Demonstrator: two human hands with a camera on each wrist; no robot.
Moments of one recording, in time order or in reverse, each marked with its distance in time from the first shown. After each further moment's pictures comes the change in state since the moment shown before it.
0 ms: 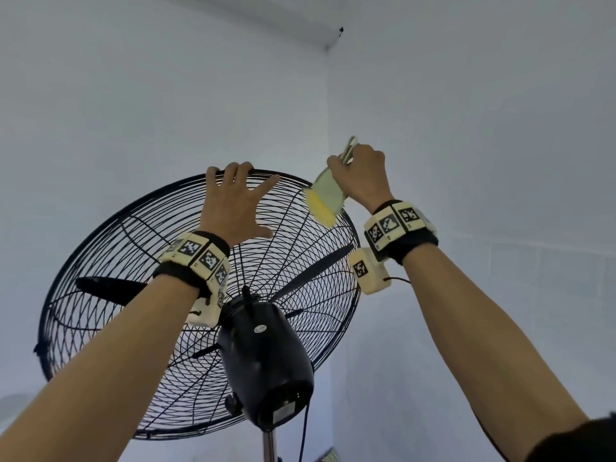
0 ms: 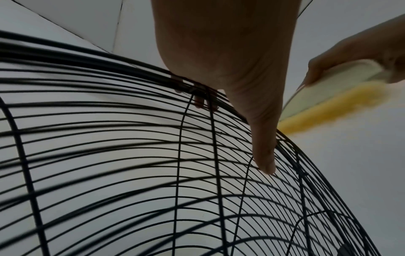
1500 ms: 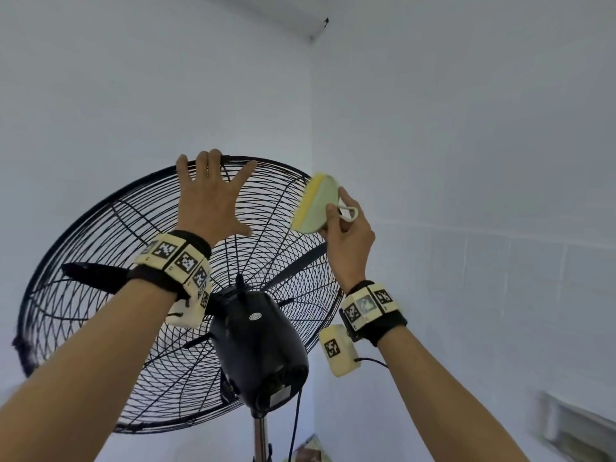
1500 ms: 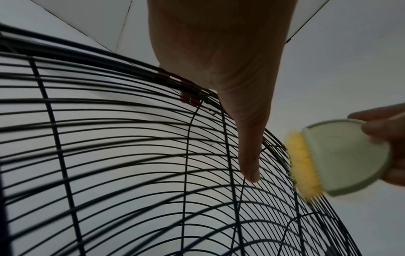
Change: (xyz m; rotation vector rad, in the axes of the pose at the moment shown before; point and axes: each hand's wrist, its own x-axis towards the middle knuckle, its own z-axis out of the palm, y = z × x) left_hand -0.021 -0.012 0.007 0.048 0.018 -0.097; right_hand -0.144 0.013 0.047 0.649 0.319 0.132
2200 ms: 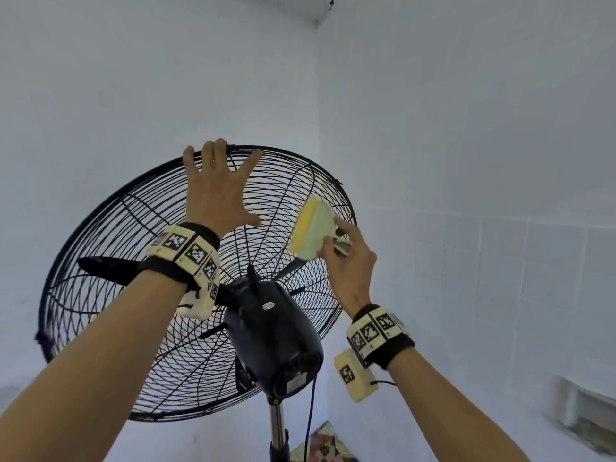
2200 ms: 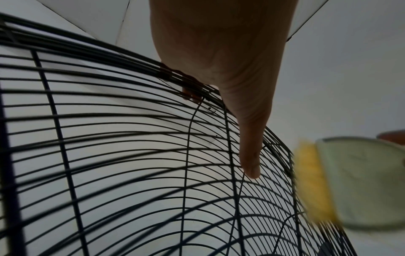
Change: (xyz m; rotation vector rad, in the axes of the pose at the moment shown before) left_hand -0.004 -0.006 0.003 -0.058 0.022 0.001; right_hand -0.052 0.028 -0.008 -0.082 -0.109 0.054
